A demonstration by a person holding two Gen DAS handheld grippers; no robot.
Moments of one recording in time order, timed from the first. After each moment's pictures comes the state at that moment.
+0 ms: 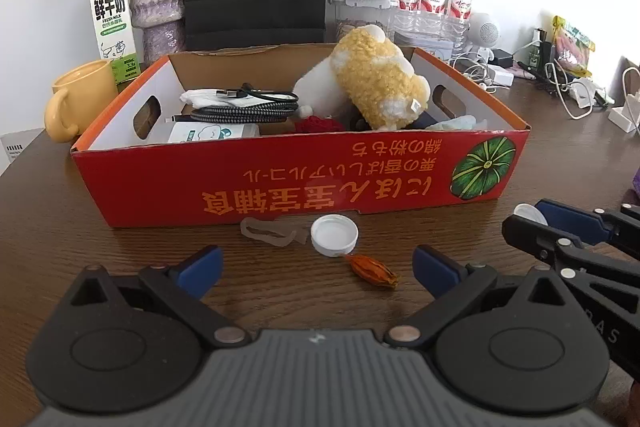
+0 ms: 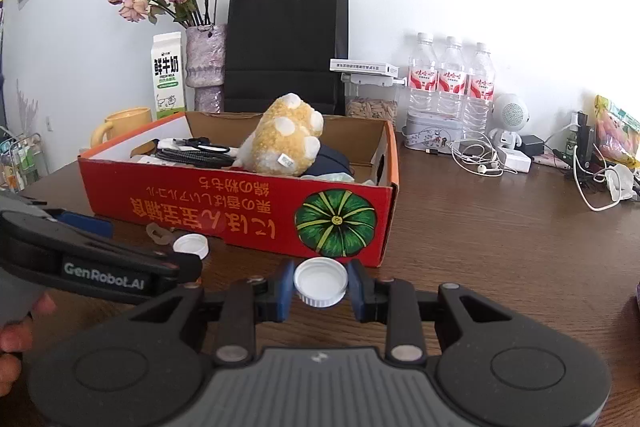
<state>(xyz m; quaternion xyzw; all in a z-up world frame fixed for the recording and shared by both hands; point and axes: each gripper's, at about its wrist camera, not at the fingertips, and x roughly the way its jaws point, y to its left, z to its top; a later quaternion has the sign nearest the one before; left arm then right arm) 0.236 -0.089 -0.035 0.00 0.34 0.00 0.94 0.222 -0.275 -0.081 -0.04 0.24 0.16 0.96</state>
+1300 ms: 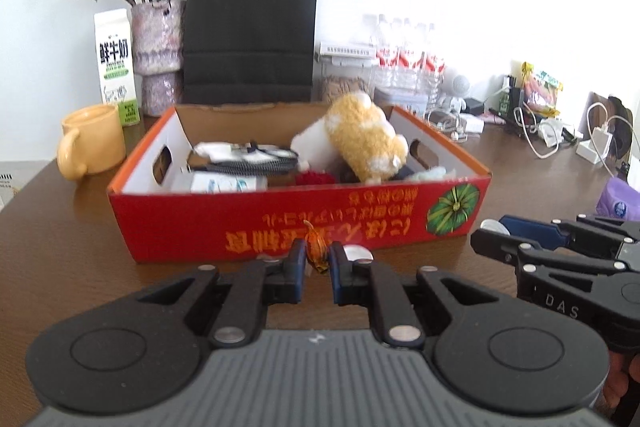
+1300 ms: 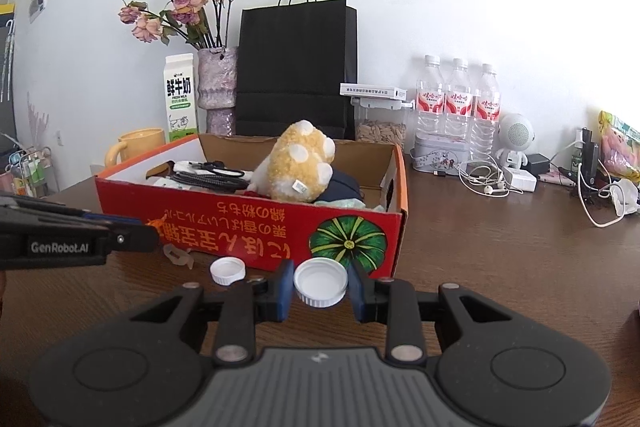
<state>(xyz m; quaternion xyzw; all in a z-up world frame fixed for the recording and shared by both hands) 0.199 -0.062 -0.003 -0.01 0.25 -0.05 0.97 0.211 -0.272 -0.069 -0.04 0.20 0.18 0.96</state>
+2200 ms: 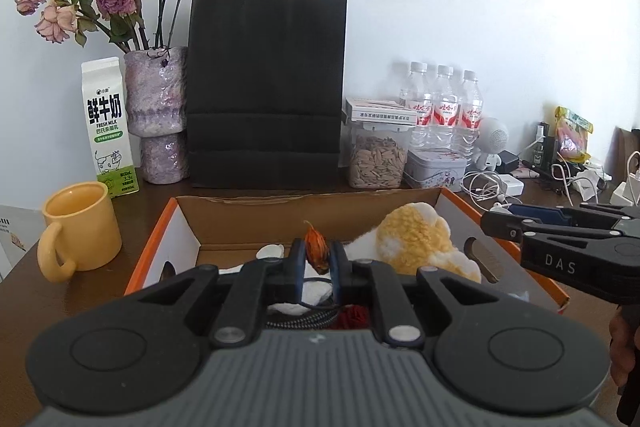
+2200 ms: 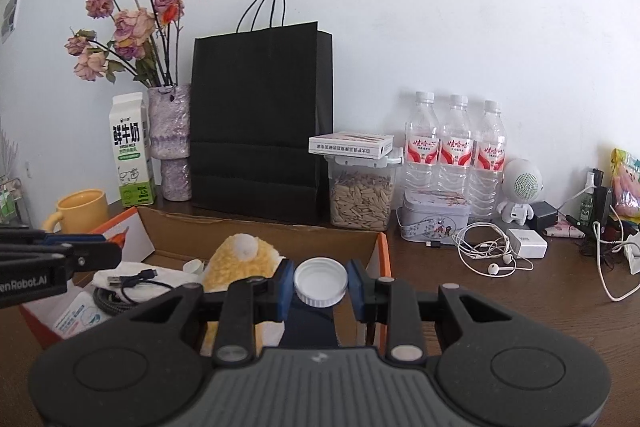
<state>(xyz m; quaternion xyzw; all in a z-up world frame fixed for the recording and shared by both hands) 0.310 -0.037 0.028 -0.01 0.21 -0.03 0.98 0.349 -0.252 -0.027 -0.02 0.18 0.15 0.97</state>
